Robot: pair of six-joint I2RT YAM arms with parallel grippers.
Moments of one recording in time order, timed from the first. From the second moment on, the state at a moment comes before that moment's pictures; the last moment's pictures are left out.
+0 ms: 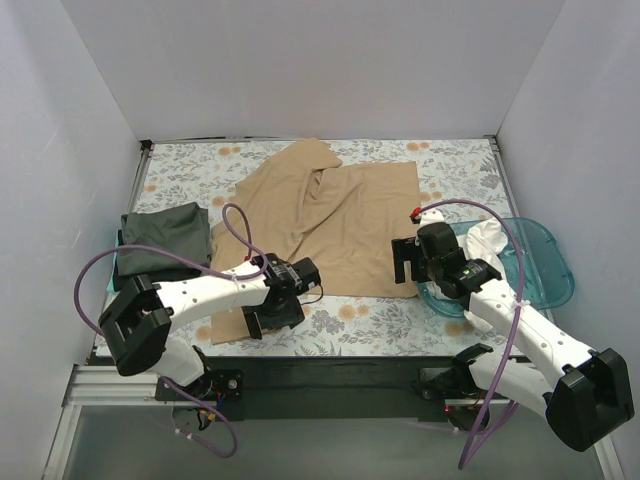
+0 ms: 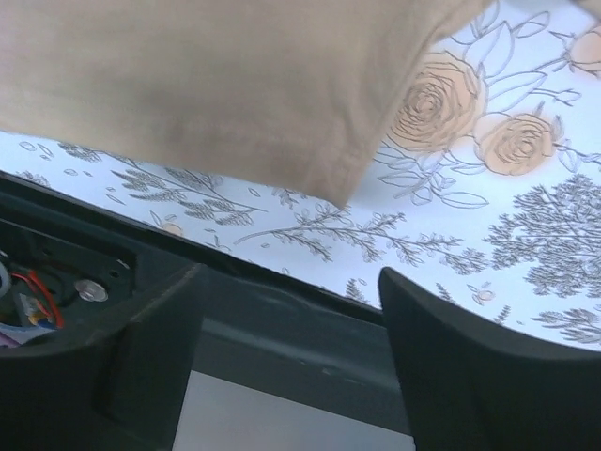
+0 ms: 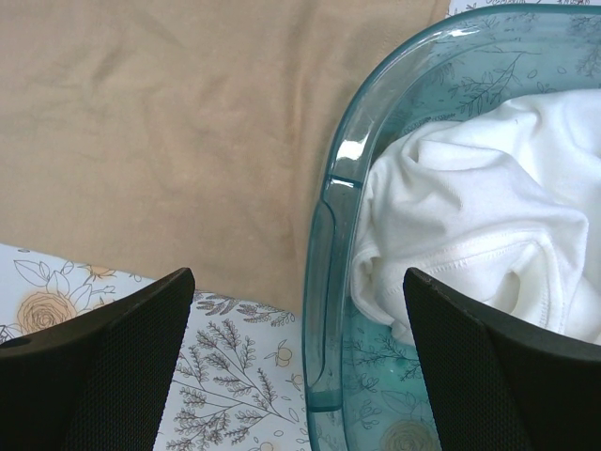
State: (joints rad) left arm -0.97 1.47 0.95 -1.12 -0.22 -1.35; right arm 0.52 1.00 0.67 -0.47 0.20 0.23
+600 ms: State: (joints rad) left arm -0.51 1.48 1.12 -0.83 -0.32 -1.09; right arm 0.53 1.04 0.79 -0.47 0.08 0.21
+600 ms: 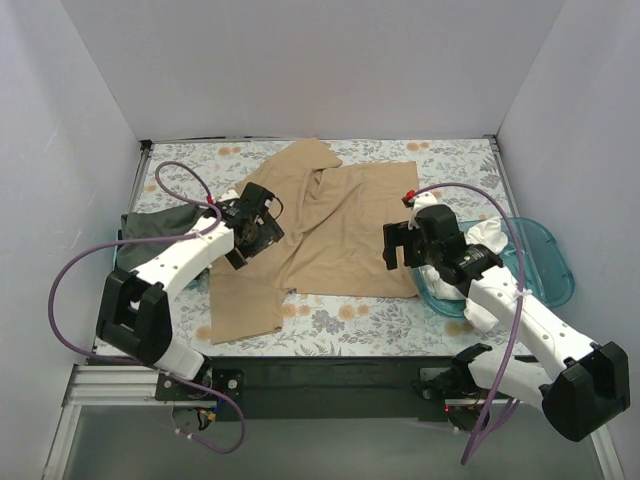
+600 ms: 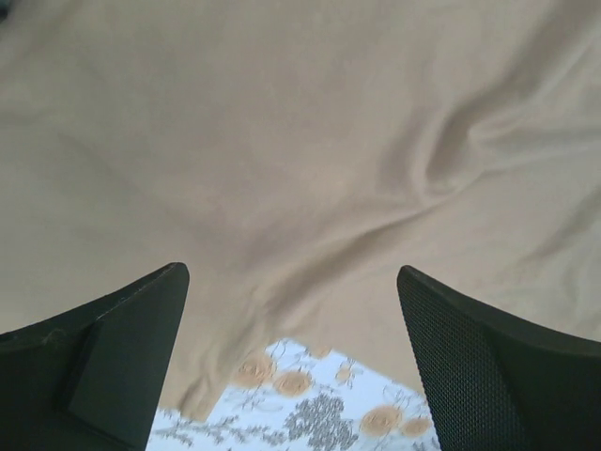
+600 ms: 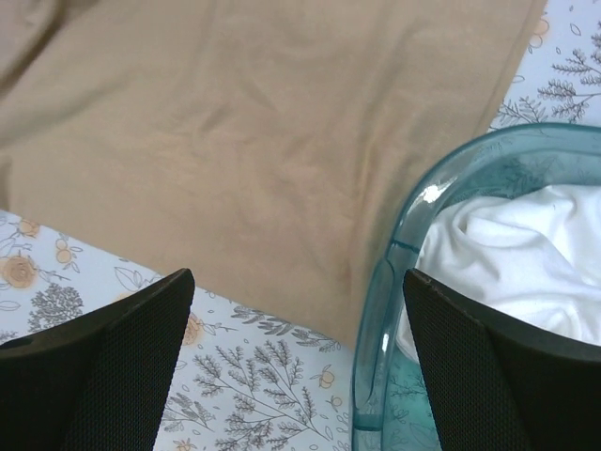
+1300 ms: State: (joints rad) left arm -0.24 2.09 1.67 -0.61 -0.22 -0.83; right arm 0.40 1.69 1.32 -0.47 0.11 0.15
